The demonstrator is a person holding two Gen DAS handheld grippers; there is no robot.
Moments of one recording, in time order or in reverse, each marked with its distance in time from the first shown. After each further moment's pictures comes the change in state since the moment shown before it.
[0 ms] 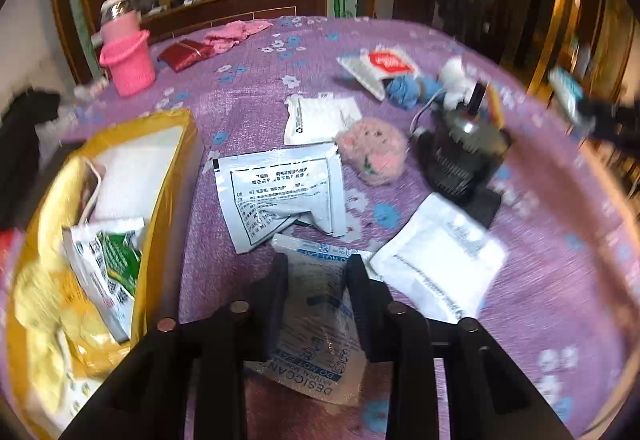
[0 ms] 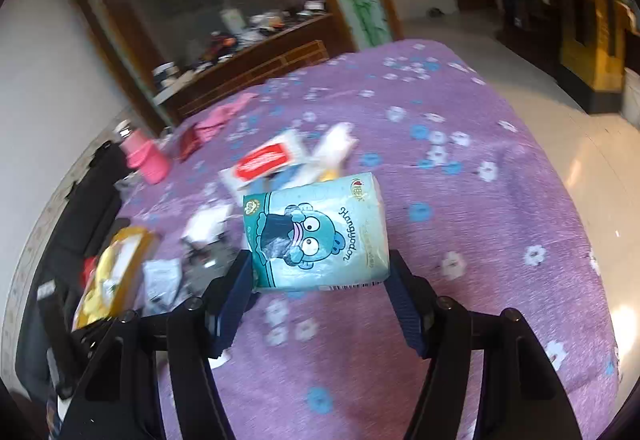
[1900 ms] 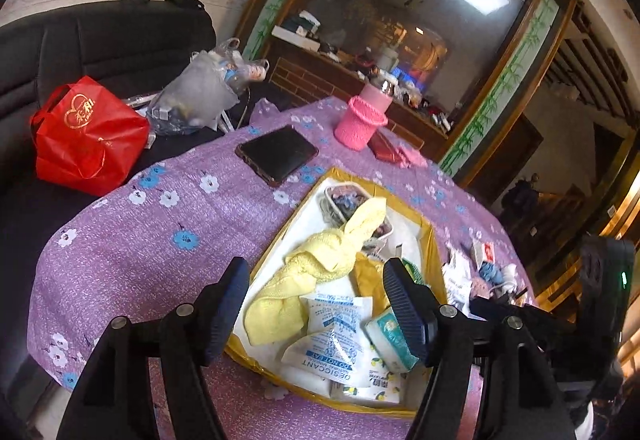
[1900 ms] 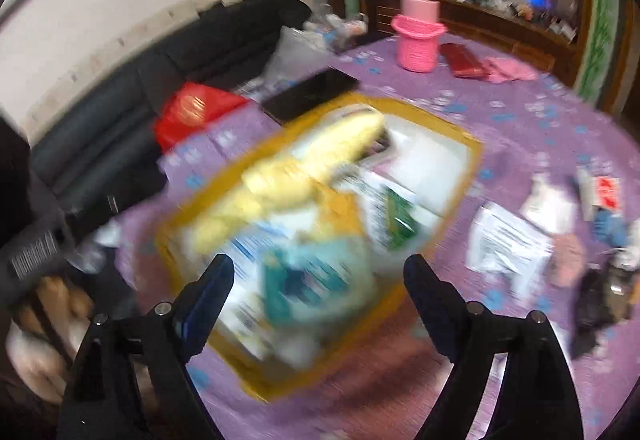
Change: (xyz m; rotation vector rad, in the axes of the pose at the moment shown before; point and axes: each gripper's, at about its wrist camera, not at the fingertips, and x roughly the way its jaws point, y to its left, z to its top) left arm -0.154 0.223 -0.112 -0.663 -0.359 0.021; right arm 0.094 0.360 -0.113 -0.587 0.278 0.303
